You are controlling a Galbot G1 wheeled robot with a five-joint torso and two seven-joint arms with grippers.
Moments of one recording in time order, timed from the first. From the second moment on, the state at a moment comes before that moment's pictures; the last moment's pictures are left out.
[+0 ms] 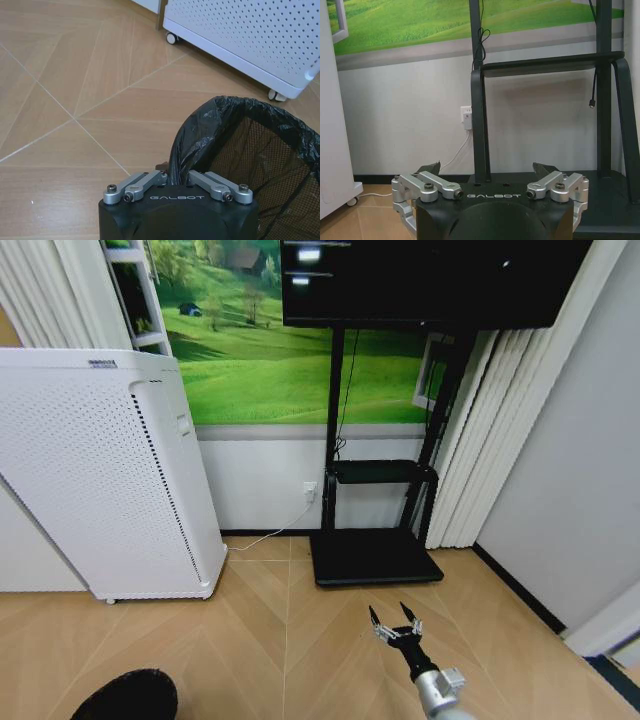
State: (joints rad) left arm 2.11 -1.25 -1.08 -1.97 -1.05 0.34 -0.31; right arm -1.66 1.27 0.54 1.90 0.34 0.20 -0.10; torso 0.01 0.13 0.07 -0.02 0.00
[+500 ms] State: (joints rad) left arm 2.15 -1.28 -1.07 -1.97 -0.99 0.34 -0.25; right arm -1.64 1.27 0.52 1.89 0.34 0.20 -0.10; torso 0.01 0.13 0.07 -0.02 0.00
